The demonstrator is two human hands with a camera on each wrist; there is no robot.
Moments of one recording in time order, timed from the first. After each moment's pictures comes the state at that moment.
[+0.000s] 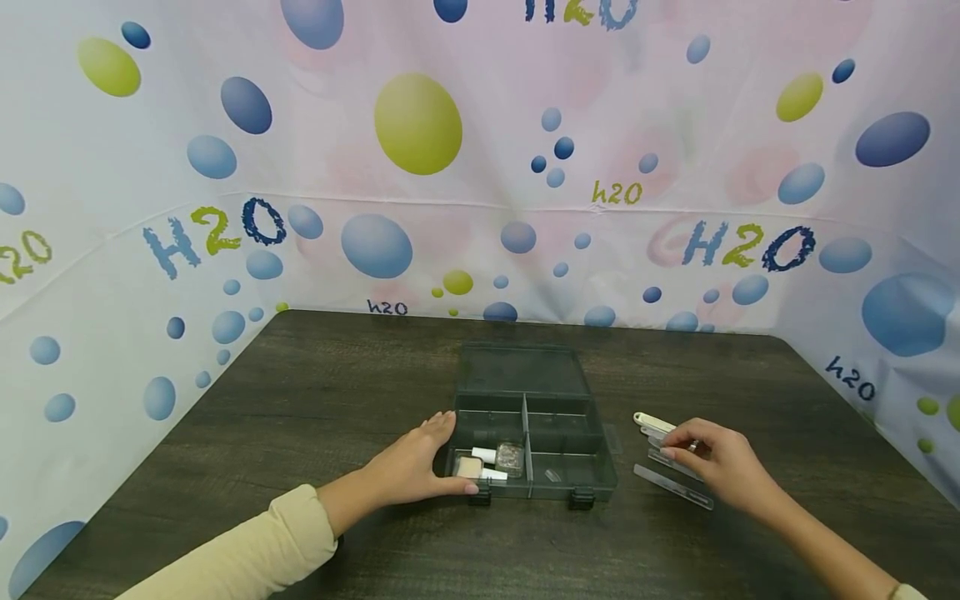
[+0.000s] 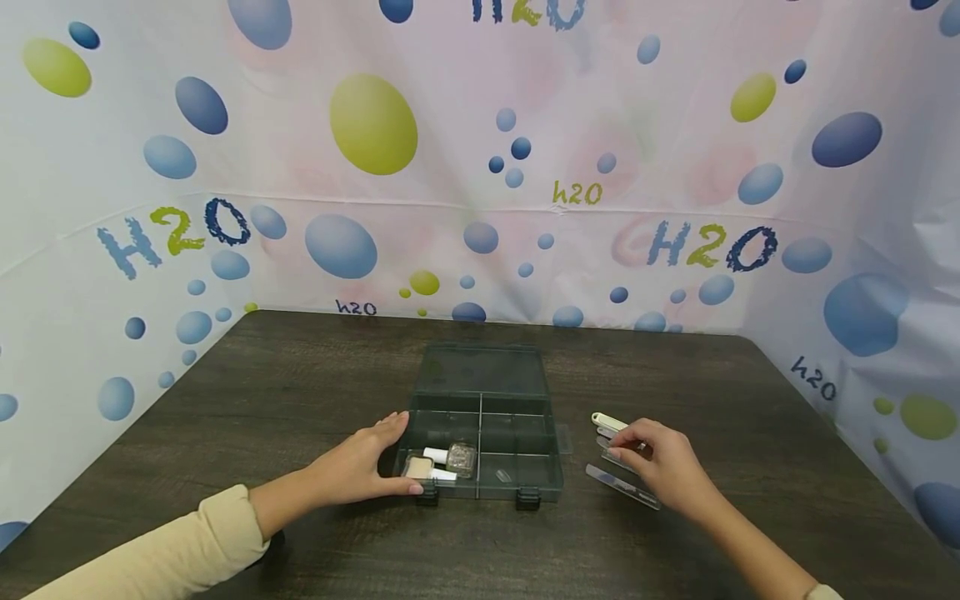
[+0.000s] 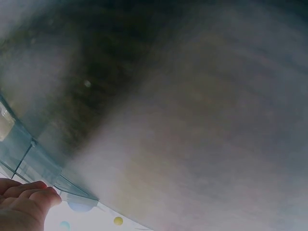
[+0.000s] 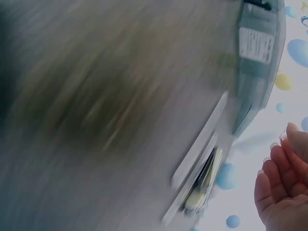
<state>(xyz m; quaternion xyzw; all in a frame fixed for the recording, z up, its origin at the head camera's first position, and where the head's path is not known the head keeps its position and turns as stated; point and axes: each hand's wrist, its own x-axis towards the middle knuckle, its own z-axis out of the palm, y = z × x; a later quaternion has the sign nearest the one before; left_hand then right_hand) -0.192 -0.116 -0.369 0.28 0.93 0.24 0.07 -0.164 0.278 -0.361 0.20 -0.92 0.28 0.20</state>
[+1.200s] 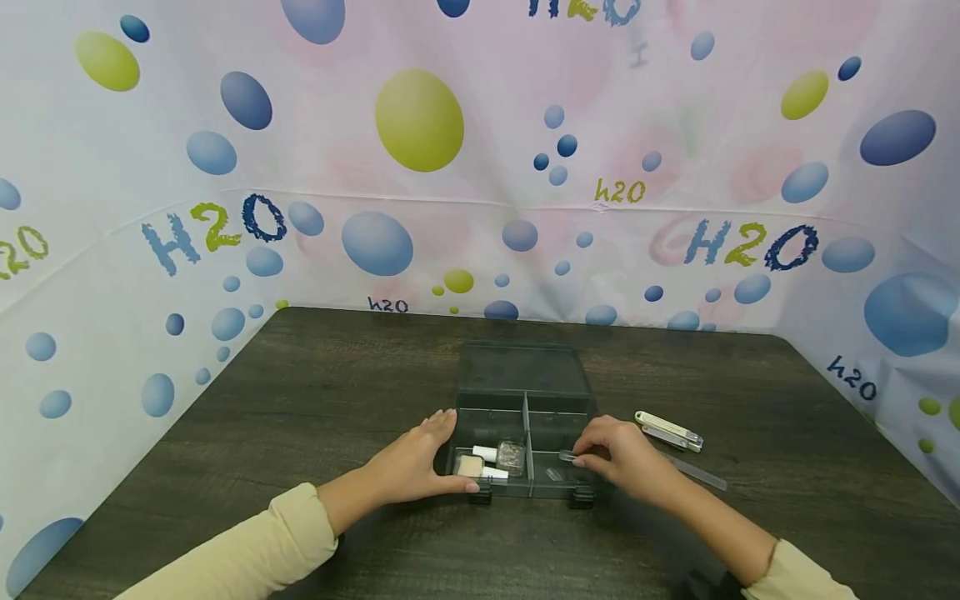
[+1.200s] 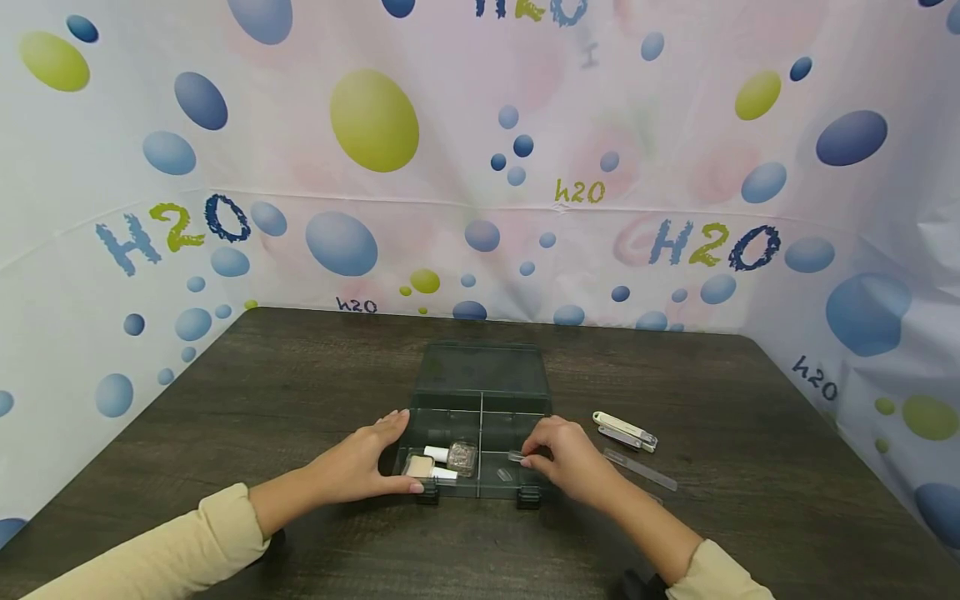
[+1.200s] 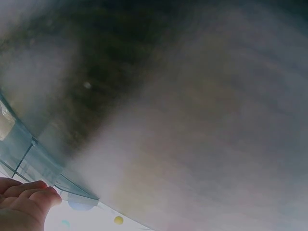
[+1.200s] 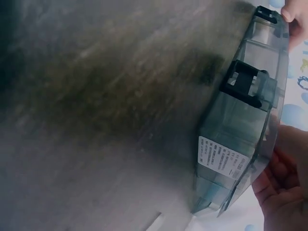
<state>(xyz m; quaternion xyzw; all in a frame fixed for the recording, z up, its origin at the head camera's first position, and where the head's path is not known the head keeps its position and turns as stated) -0.191 -0.116 -0.369 0.27 0.93 0.24 0.06 -0.183 0.193 -0.358 0.34 -0.89 0.28 0.09</state>
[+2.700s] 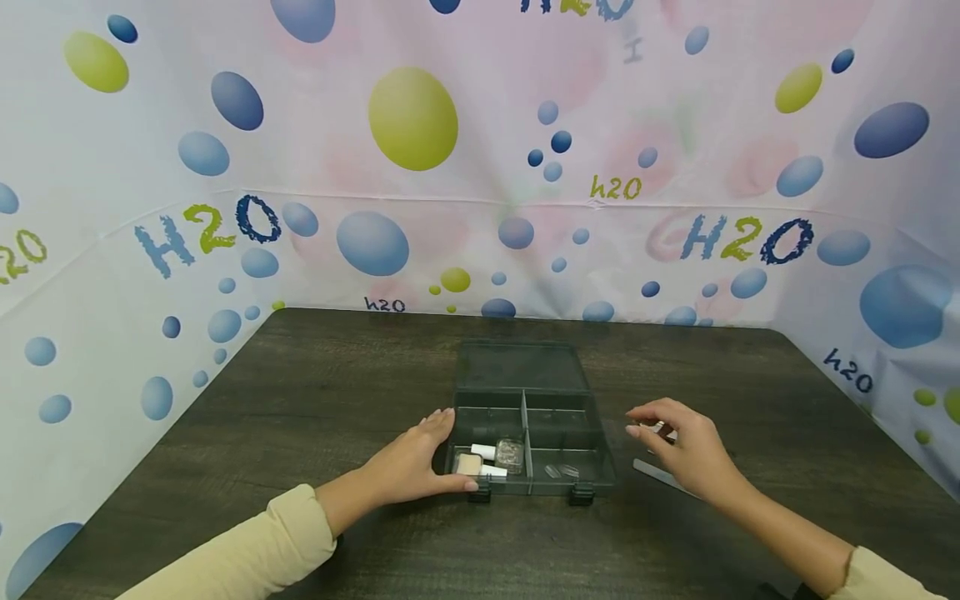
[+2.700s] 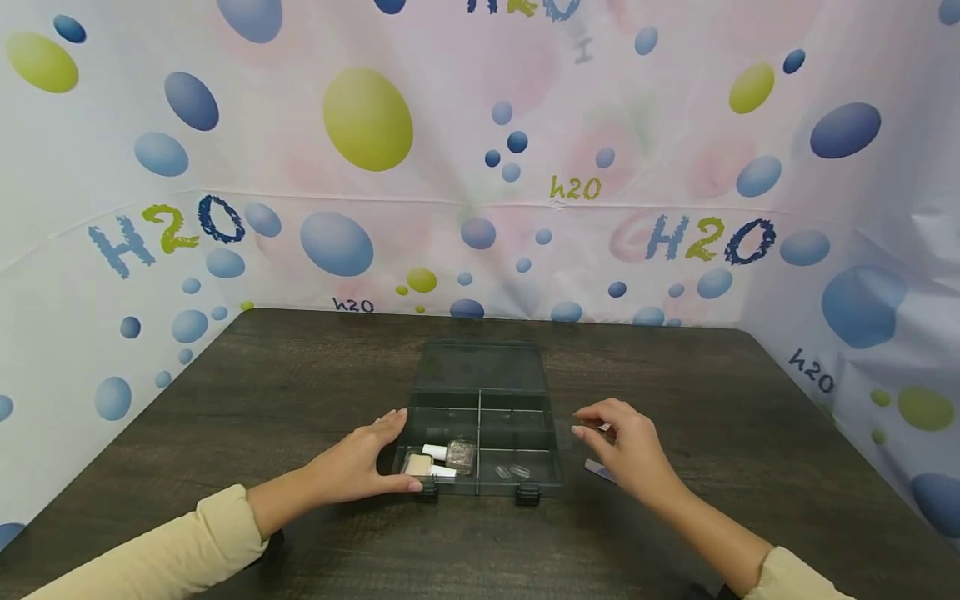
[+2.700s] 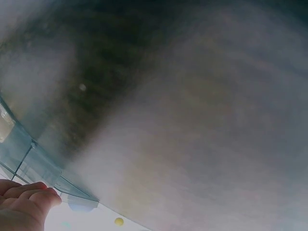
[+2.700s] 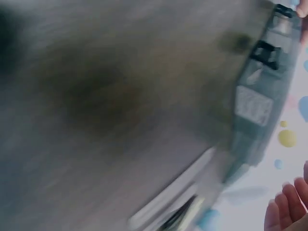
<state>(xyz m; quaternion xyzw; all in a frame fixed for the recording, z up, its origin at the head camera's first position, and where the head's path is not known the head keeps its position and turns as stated) -0.192 -0.116 -0.369 0.27 0.93 0.24 0.06 -0.165 0.232 -0.348 0.18 -0.91 0.28 0.24</state>
